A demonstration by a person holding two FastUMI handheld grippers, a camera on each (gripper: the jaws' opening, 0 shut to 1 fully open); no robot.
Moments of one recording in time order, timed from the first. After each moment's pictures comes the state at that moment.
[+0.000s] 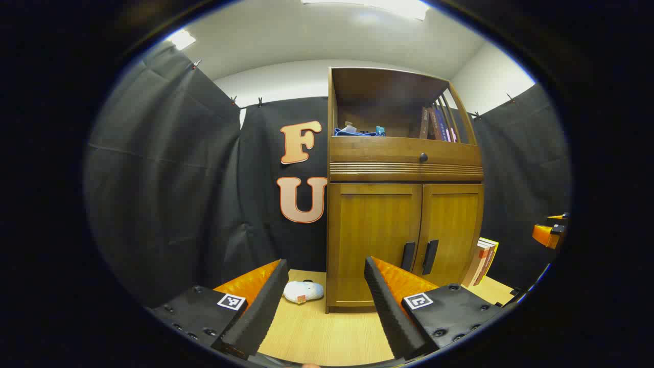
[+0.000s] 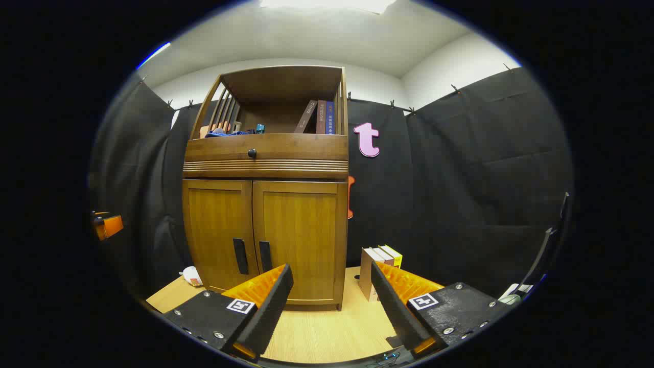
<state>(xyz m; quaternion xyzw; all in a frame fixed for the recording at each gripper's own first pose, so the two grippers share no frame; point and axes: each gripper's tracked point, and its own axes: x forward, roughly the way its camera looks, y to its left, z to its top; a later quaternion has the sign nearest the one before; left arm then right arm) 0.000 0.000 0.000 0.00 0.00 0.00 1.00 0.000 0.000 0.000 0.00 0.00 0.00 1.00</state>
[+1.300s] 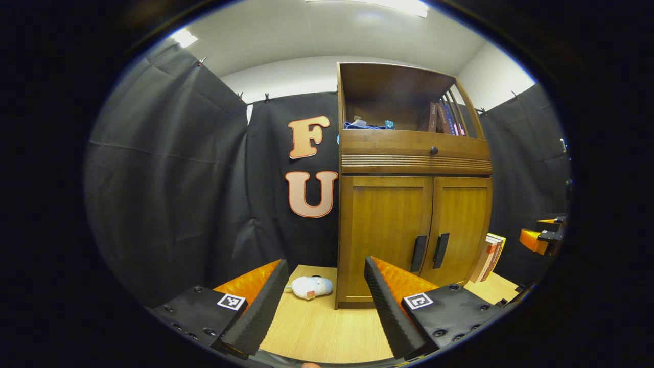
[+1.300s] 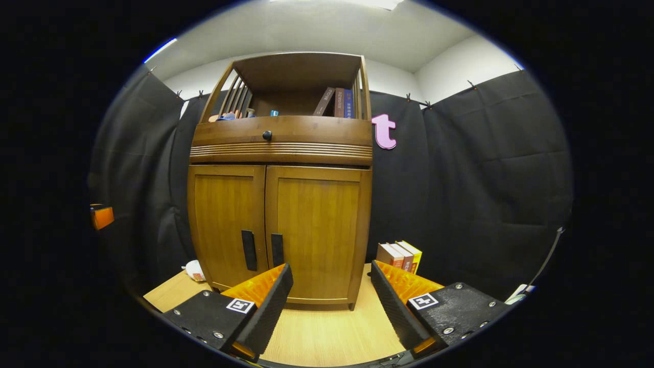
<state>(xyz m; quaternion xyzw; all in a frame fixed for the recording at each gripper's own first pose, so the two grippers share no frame) 0.000 0.031 -0.016 0.00 0.02 0.02 1.00 0.051 0.055 -0.031 -0.01 0.02 0.04 1.00</state>
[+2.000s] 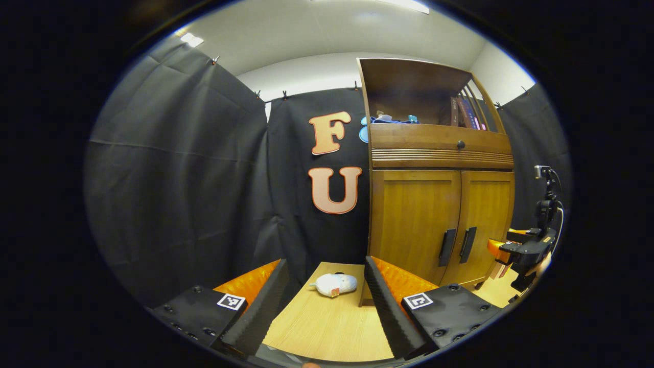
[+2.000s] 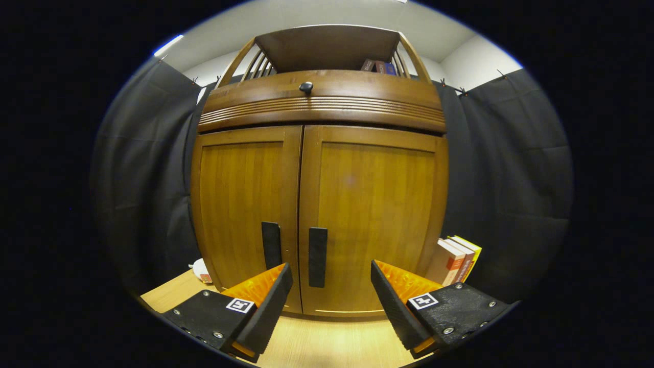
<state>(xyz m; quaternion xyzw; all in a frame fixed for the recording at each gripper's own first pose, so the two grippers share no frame) 0.002 0.089 -0.027 0.01 0.03 0.08 1.00 0.177 0.167 -0.100 -0.01 0.05 0.11 0.99</state>
